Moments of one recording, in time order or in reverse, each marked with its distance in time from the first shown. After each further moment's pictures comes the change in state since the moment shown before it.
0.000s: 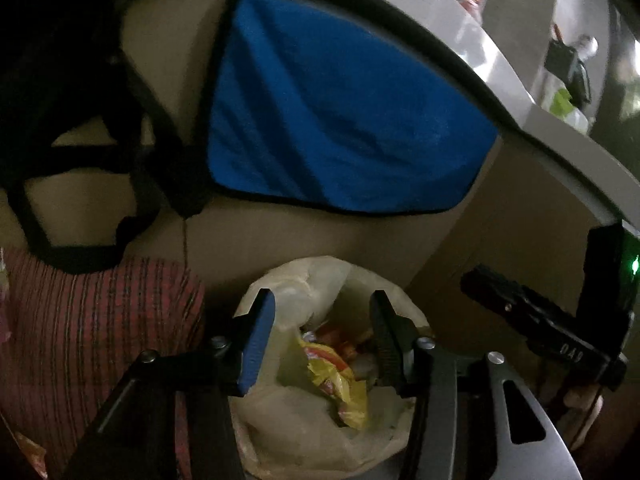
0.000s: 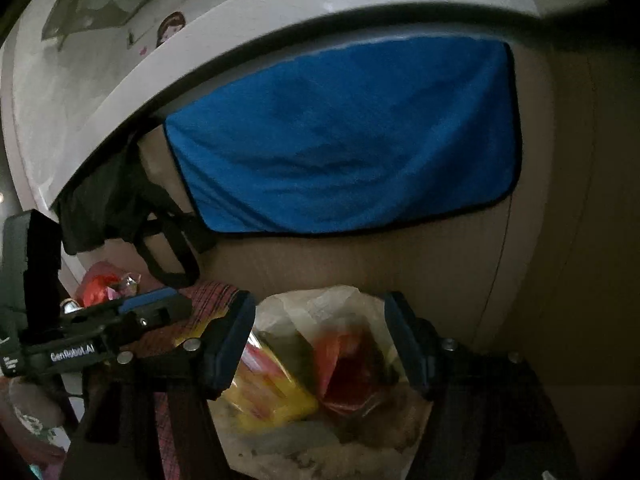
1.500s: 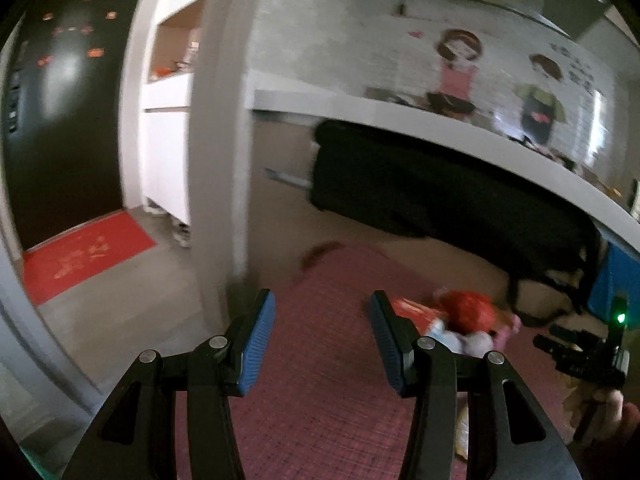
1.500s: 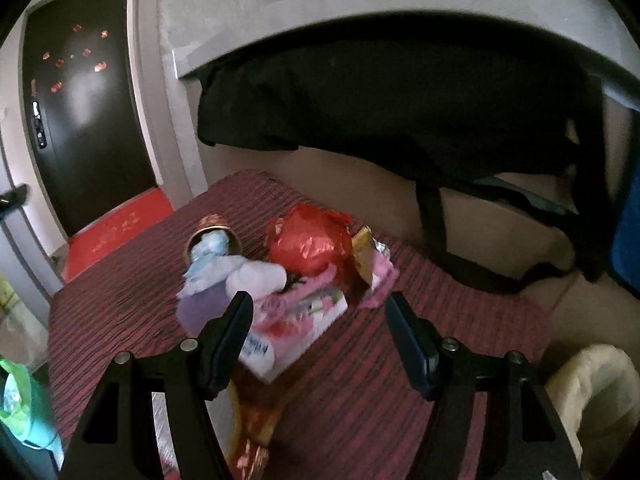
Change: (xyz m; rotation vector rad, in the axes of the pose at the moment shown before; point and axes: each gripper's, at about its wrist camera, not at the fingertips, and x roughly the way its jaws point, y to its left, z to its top) left arm -0.473 0.275 -0.133 -0.311 -0.415 0.842; right arm 0.113 0.386 -0.053 -0.426 0.172 0.297
